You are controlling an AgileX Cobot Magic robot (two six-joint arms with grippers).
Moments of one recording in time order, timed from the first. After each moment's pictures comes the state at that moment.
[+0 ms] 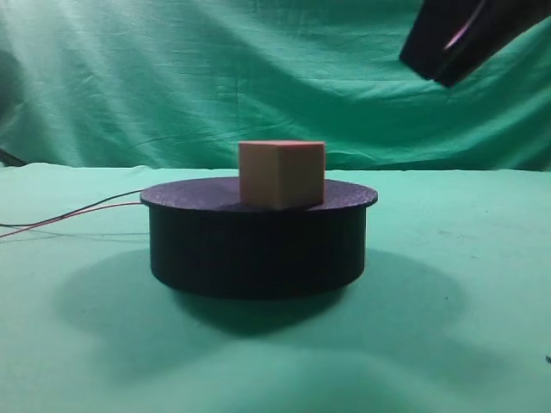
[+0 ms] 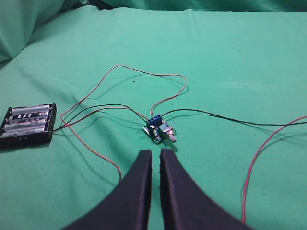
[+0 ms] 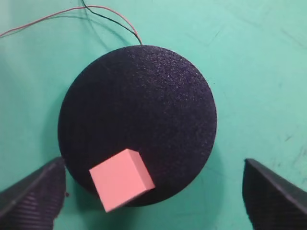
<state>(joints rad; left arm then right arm) 0.03 -0.02 0.03 0.09 0.36 -0.08 0.60 1.40 -0.76 0.62 0.50 -0.59</state>
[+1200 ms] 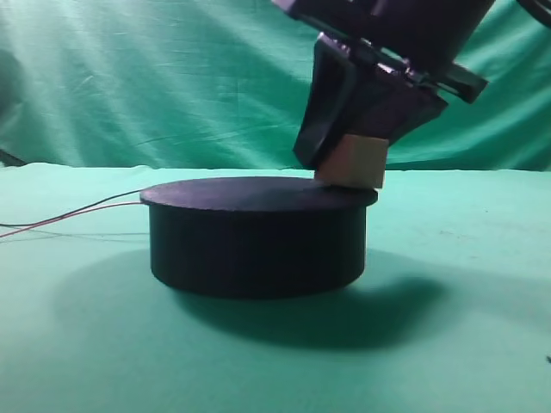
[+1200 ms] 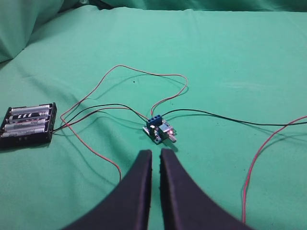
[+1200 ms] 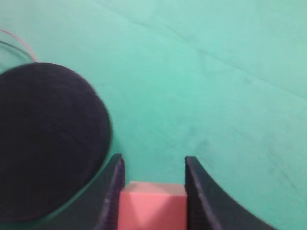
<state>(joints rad) 0.03 -0.02 0.03 0.09 0.36 -0.08 0.51 1.46 -0.83 0.21 0.53 -0.15</state>
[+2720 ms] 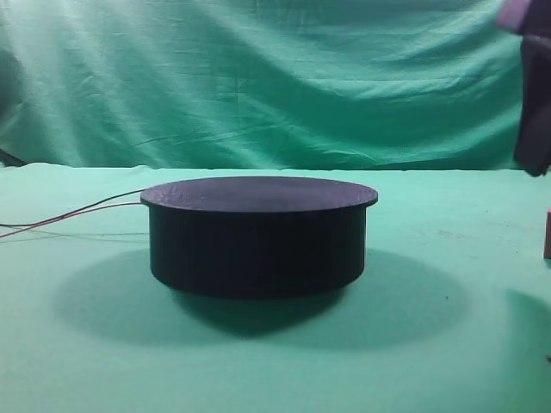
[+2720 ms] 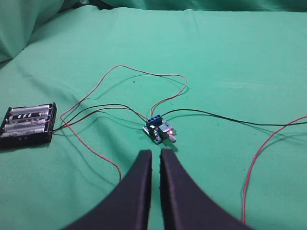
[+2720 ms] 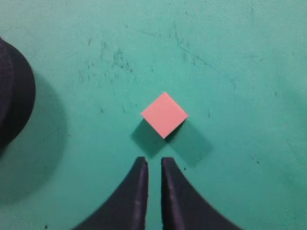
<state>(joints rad) 0.03 -0.02 0.03 0.09 0.36 -0.08 0.43 1.08 -0.62 -0.07 0.69 0.28</state>
